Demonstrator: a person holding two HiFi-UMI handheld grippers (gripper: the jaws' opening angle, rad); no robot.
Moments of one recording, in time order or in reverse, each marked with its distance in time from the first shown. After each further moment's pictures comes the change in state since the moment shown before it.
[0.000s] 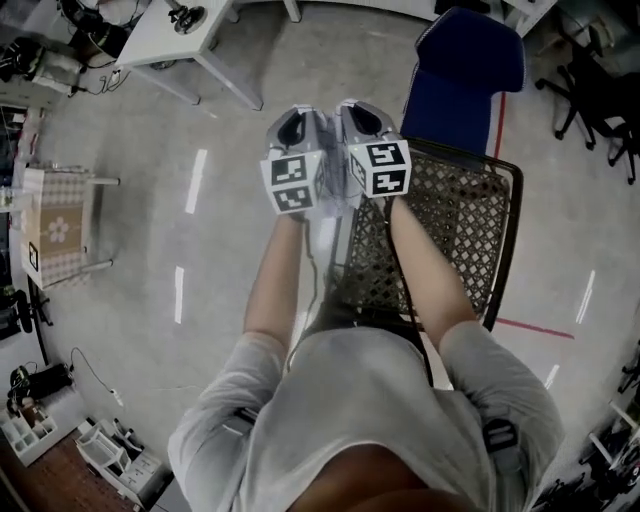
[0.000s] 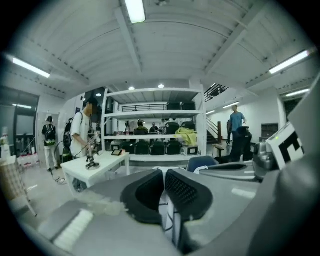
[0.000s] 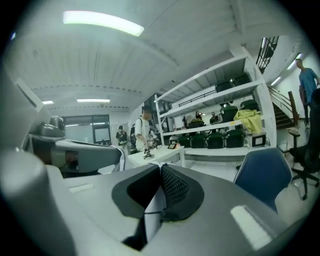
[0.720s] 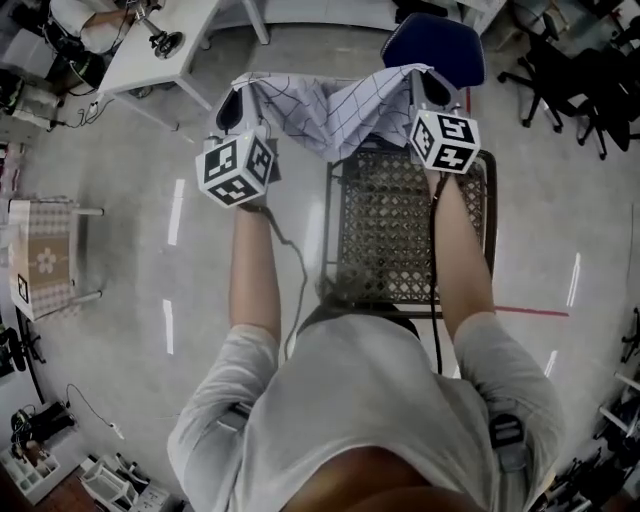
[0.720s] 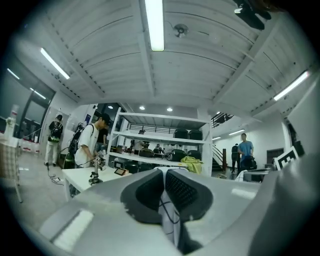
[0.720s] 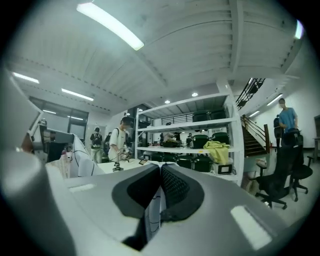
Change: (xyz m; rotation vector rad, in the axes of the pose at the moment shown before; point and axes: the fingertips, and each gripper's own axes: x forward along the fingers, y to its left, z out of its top) left arm -0.062 0.054 0.132 -0.152 -0.270 0.017; right arm -0.122 -0.118 0.137 -0.116 -0.156 -0.306
